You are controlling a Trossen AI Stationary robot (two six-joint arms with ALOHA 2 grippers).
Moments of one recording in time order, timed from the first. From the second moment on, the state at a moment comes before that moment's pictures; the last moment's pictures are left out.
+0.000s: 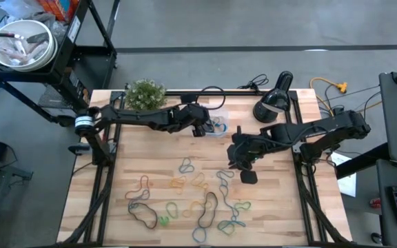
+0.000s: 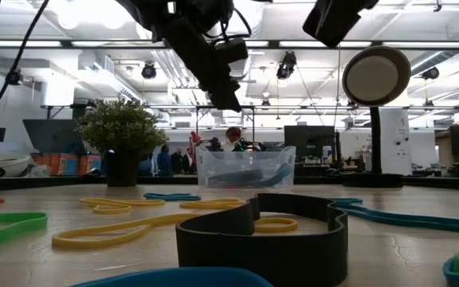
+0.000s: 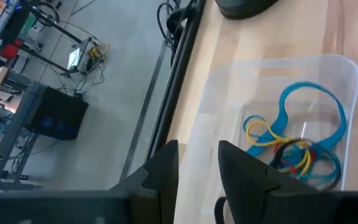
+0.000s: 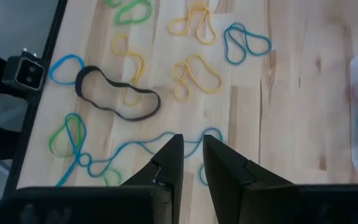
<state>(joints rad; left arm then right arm) 0.19 1.70 1.27 -0.18 -0.54 0.38 0.18 1.41 1.23 -0.77 -0.10 0.16</state>
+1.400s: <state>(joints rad) -0.31 1.17 1.23 -0.71 -0.53 -0.09 0.15 1.42 1.01 -0.28 -0.12 0.11</state>
